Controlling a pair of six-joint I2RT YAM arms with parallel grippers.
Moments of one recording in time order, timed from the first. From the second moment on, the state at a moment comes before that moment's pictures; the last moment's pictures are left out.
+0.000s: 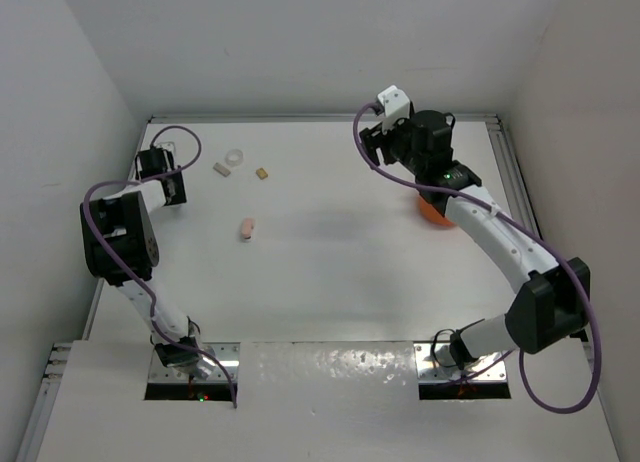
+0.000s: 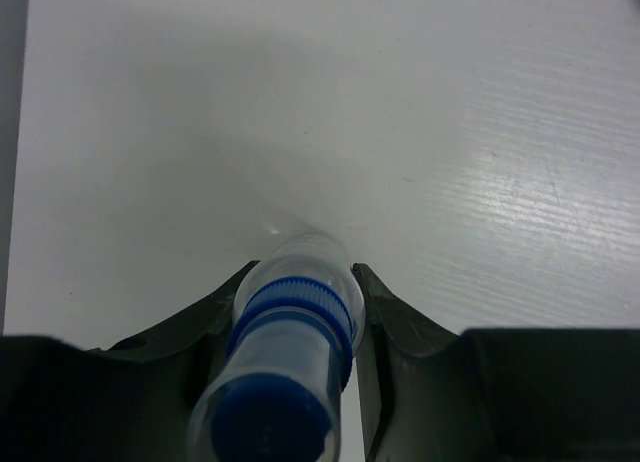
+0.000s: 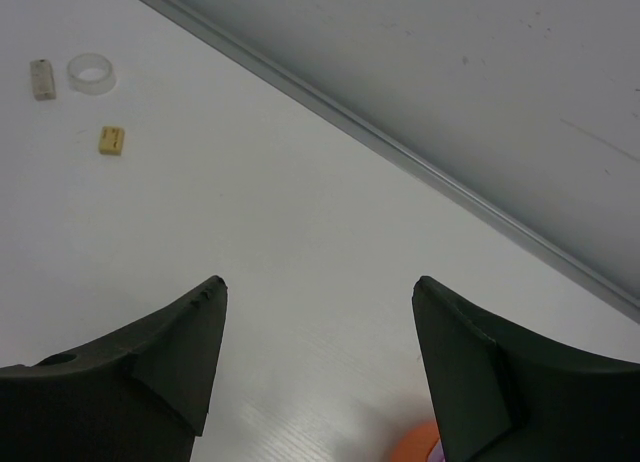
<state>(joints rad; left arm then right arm) 0.26 1.85 1.09 -0.07 -0.10 0.06 0.40 1.44 1.20 -0.01 -0.06 -0.27</state>
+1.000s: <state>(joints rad) -0.16 1.45 1.38 -1.13 1.06 1.05 0.66 1.30 1.13 0.05 -0.59 -0.12</state>
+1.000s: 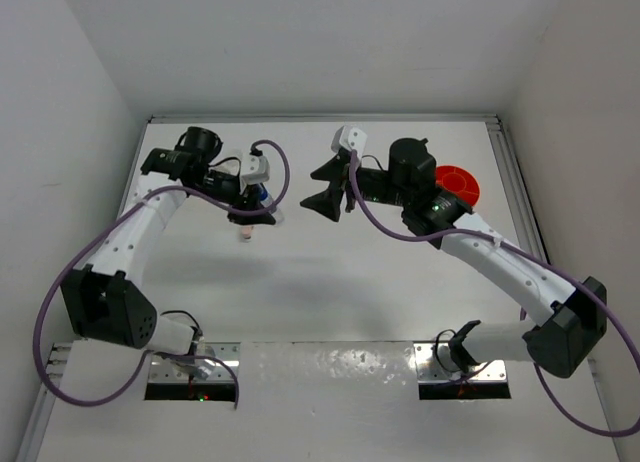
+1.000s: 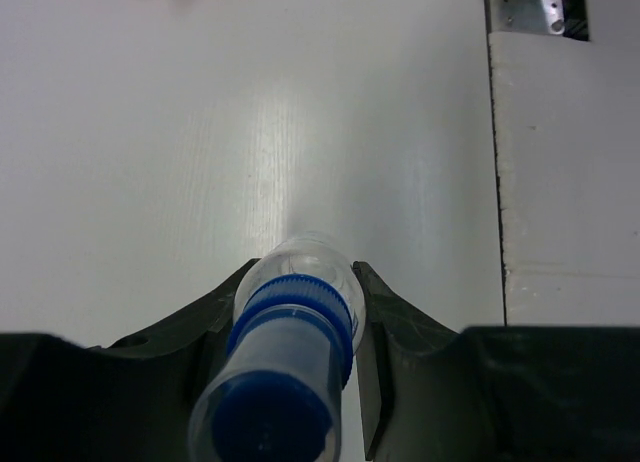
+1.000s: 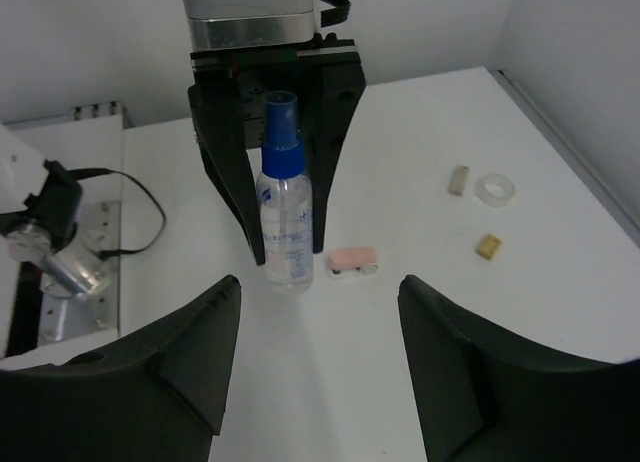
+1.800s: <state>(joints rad) -0.31 1.27 1.27 -1.05 1.10 0.93 0.82 1.39 1.11 0.18 -0.60 -0.05</state>
